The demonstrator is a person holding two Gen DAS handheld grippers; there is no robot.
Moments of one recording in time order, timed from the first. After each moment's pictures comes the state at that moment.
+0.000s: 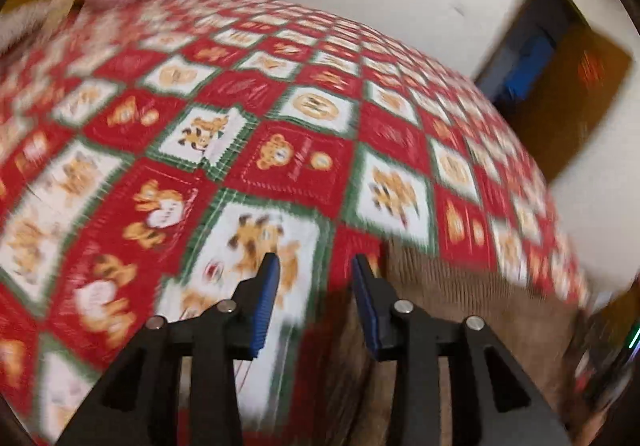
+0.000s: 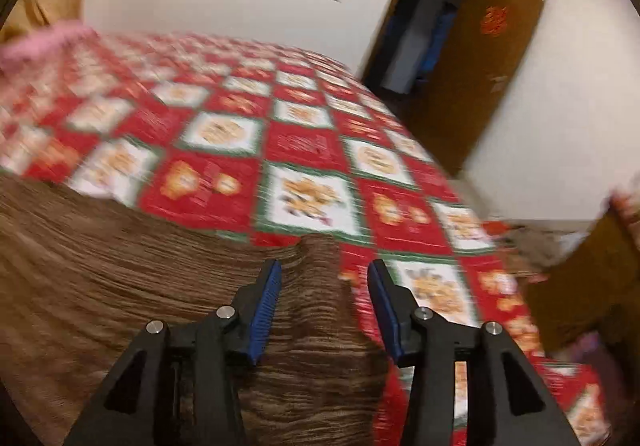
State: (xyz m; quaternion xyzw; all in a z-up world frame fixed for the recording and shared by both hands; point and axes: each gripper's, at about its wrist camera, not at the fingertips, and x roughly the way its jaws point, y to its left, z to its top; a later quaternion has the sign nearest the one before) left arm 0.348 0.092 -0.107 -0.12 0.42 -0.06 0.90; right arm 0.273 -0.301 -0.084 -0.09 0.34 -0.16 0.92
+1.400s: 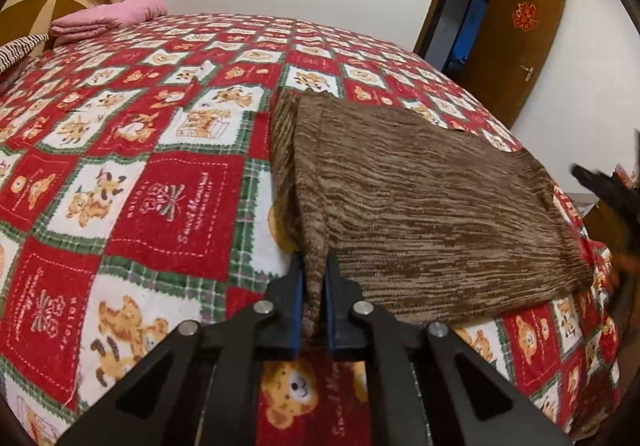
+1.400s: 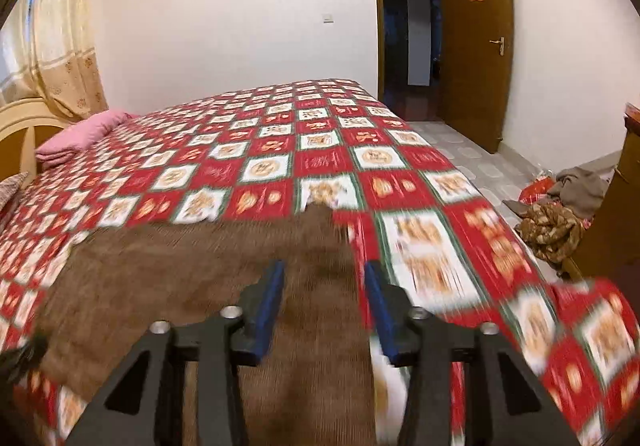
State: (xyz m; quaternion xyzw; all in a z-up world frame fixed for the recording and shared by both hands) left arm 0.180 0.069 -0.135 -0.07 0.39 -0.13 0.91; right arm 0.173 -0.312 -0.033 0.04 0.31 -0.11 0.94
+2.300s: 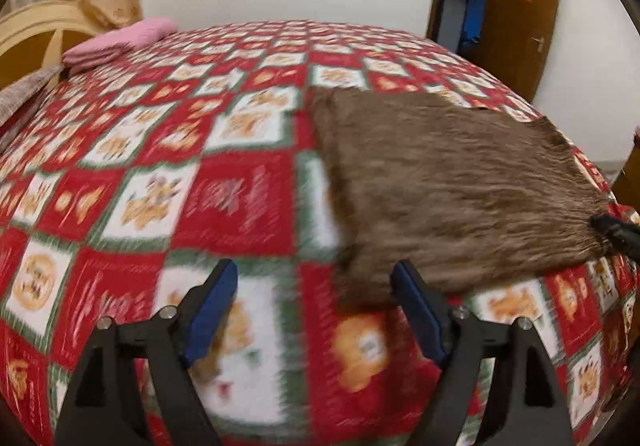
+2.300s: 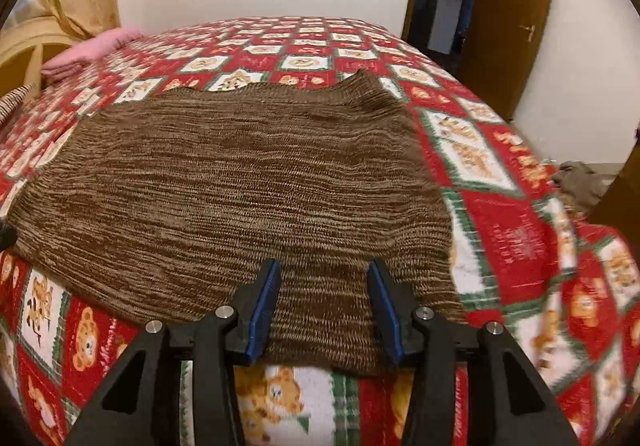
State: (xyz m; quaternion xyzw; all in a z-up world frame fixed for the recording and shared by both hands) left arm 0.164 0.095 -0.135 -0.01 0.39 -0.09 0.92; right arm 0.106 -0.238 -0.100 -0.02 0.40 -0.10 0.91
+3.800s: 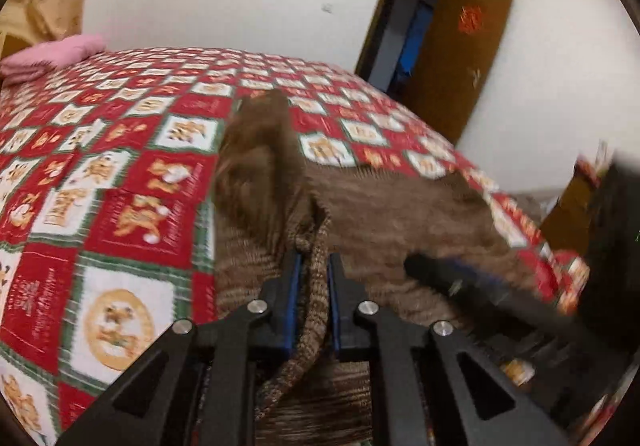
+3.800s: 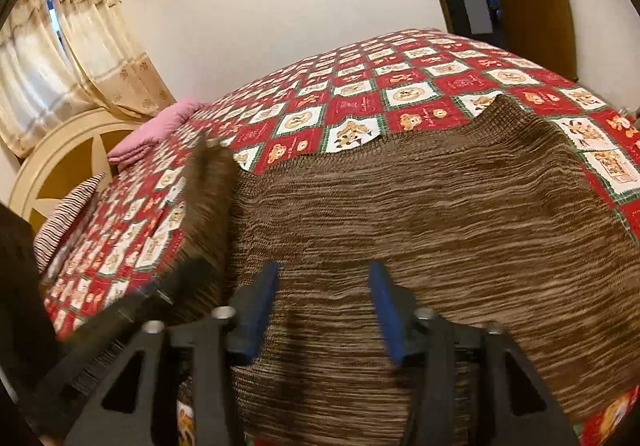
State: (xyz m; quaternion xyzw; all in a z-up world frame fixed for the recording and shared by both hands) left arm 0.211 -0.039 -0.103 -0.06 0.34 -0.22 0.91; right arm 0.165 -0.177 -0.096 0.16 0.34 0.05 0.92
